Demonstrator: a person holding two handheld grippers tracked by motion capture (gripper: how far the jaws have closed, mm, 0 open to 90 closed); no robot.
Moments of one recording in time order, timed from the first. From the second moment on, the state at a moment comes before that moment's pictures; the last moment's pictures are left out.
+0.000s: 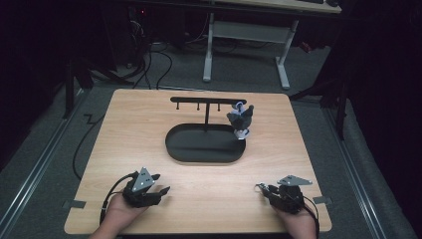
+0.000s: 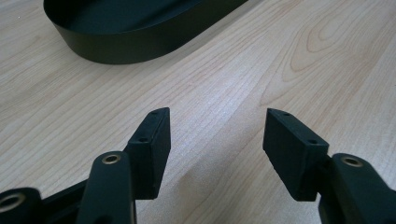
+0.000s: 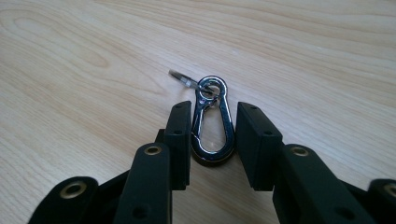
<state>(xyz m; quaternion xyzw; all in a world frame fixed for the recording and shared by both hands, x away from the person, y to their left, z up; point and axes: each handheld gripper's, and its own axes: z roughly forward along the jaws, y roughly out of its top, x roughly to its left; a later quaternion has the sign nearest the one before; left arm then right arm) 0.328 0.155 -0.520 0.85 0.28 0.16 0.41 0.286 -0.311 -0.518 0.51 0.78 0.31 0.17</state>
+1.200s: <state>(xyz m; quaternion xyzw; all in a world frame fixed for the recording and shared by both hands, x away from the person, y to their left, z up) 0.328 0.155 -0.520 0.85 0.28 0.16 0.40 0.299 -0.309 -0.511 0.50 0.79 0.32 0.17</state>
